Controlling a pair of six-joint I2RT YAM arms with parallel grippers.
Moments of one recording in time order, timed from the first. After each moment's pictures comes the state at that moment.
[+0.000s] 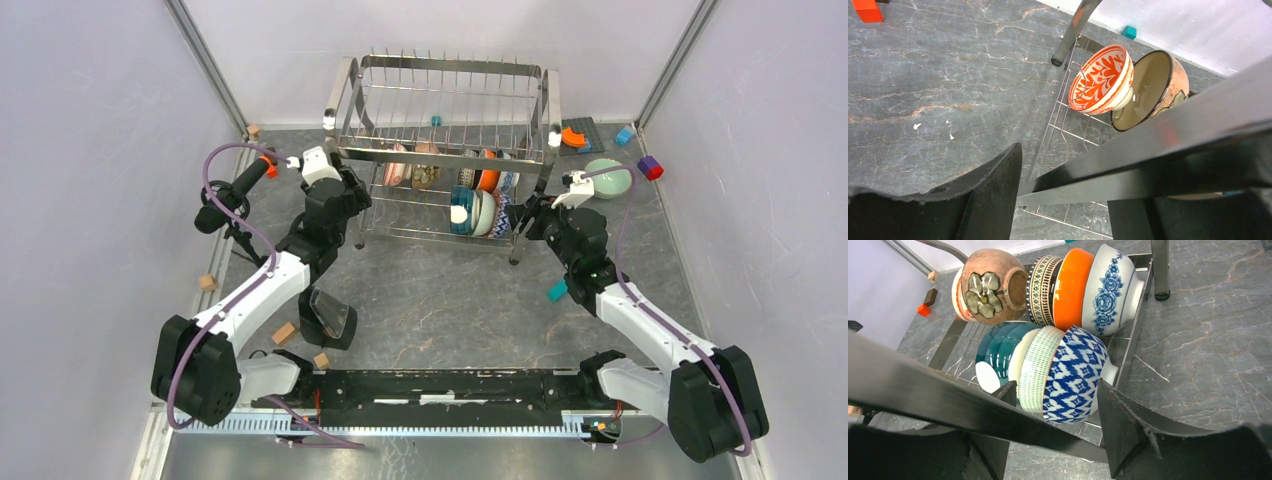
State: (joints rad) left arm -0.43 1.22 0.80 0.11 -0.47 -0.49; right arm 0.34 1.07 0.53 0.39 0.00 0.43
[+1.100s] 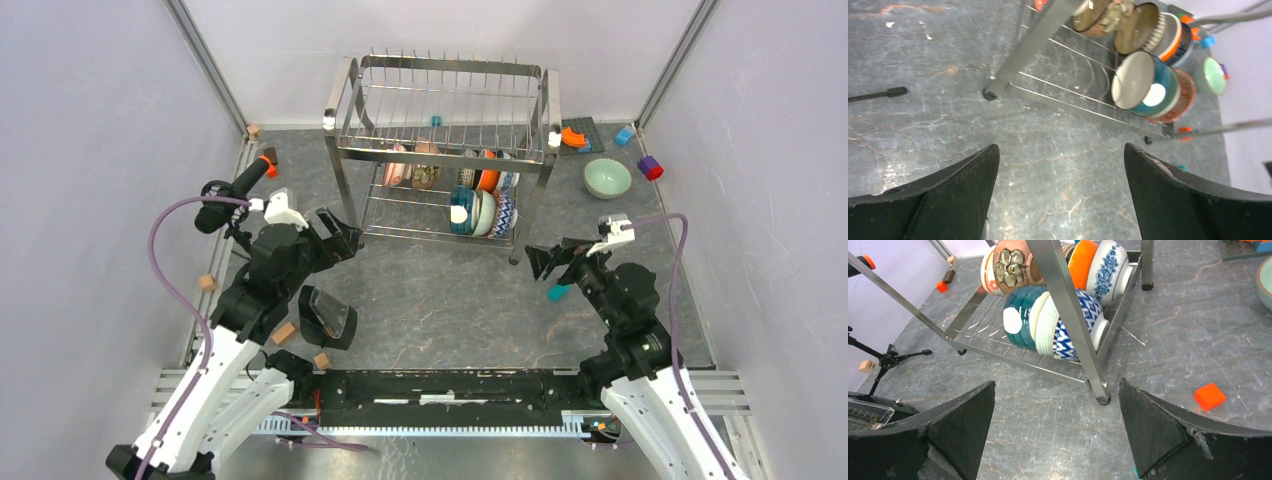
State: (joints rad) left arm -0.42 0.70 0.78 -0.50 -0.20 -0.65; right arm 0.34 0.43 0.48 -0.17 -0.05 0.33
